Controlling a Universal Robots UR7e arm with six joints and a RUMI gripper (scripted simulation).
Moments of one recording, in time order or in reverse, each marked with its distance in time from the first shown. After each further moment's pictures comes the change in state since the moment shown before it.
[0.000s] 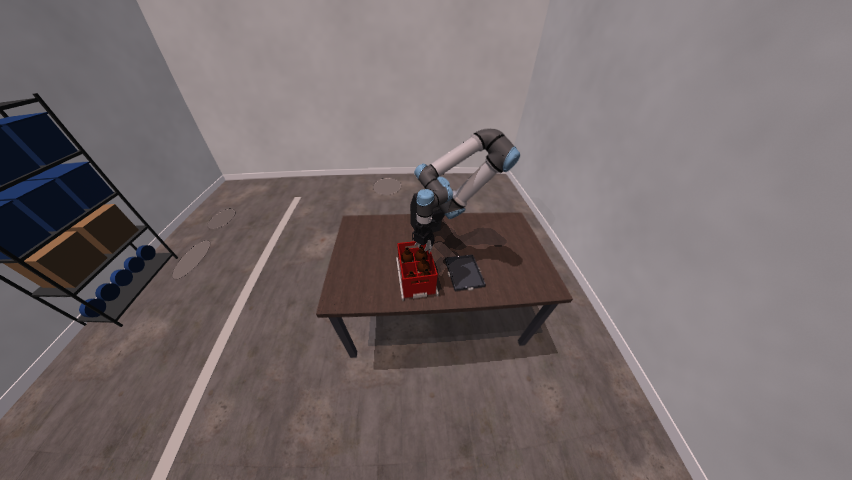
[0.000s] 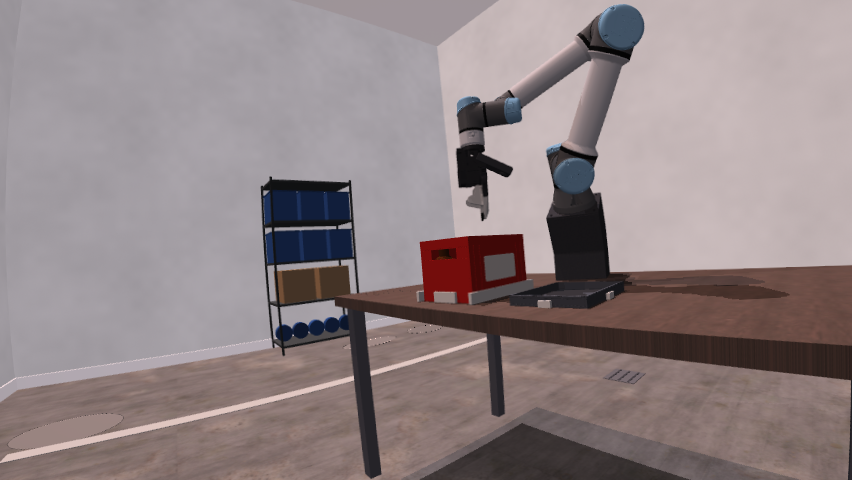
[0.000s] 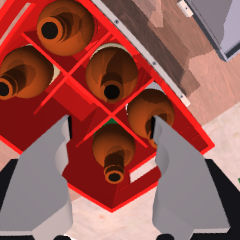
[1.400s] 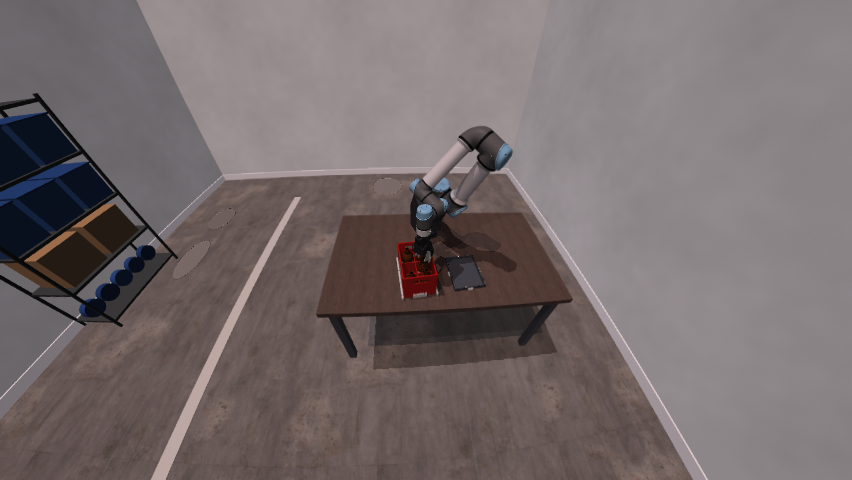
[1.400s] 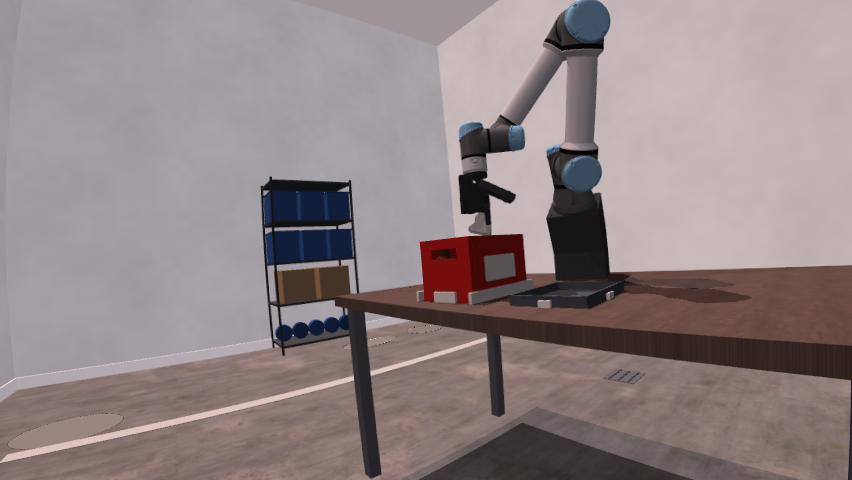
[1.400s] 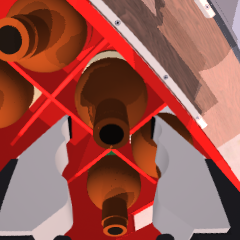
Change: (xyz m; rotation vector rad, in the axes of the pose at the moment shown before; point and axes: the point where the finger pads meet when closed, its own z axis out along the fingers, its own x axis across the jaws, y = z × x) arm 0.001 -0.001 0.081 0.005 0.004 -0.002
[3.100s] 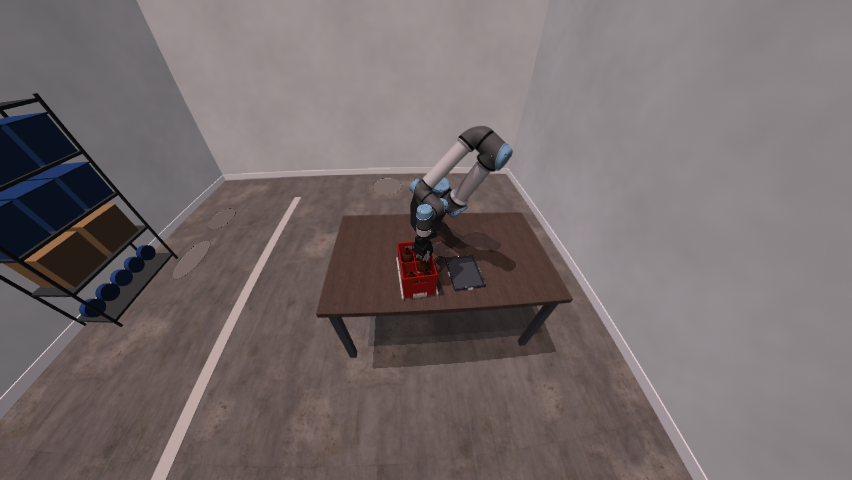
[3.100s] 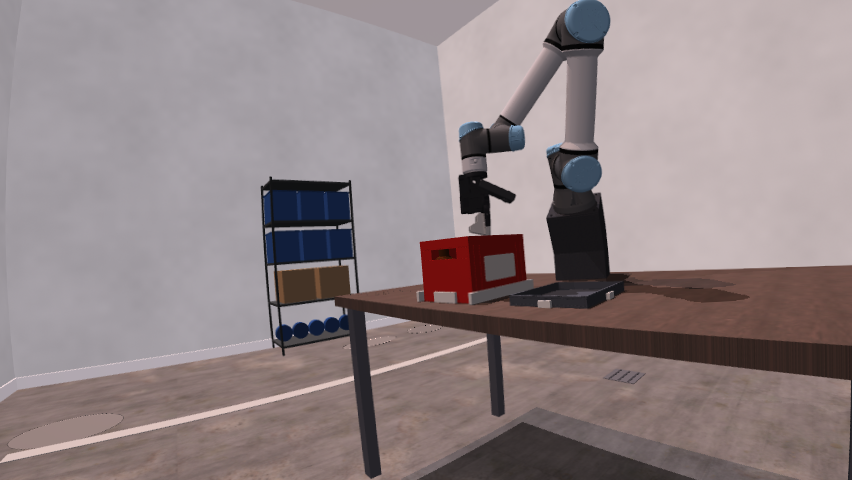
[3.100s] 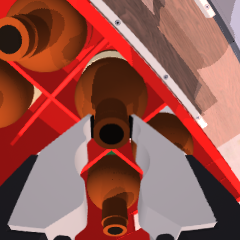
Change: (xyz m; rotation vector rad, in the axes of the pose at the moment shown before) arm 0.000 0.000 0.000 -0.001 0.000 0.000
